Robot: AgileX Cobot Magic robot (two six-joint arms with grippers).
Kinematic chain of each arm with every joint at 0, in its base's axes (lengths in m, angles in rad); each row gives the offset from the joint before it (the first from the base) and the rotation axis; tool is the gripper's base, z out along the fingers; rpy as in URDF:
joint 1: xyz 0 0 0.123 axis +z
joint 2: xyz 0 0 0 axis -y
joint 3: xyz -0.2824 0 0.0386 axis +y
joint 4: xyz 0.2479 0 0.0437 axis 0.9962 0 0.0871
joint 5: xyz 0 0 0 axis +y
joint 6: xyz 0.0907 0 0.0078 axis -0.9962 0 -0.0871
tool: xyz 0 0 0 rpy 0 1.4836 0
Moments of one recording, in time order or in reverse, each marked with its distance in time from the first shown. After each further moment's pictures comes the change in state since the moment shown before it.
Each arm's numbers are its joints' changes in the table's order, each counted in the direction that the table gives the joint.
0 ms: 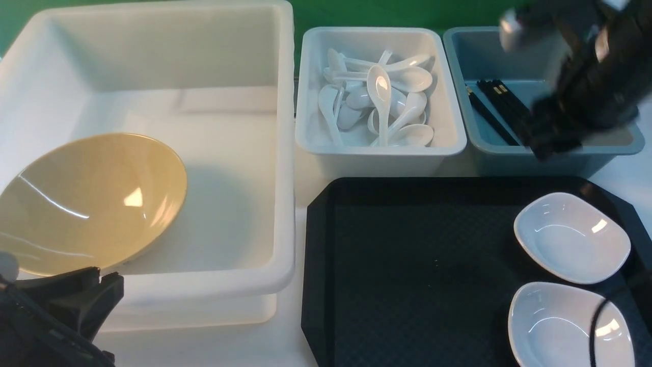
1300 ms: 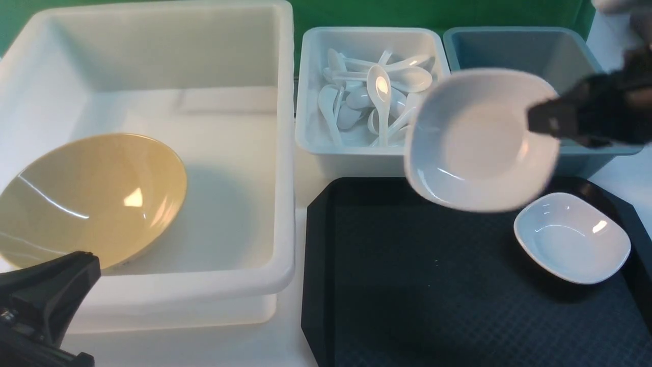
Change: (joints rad) right arm 0.088 0.304 0.091 0.585 -0.379 0.362; left arm 0.000 0.099 -0.007 -0.022 -0.037 -0.056
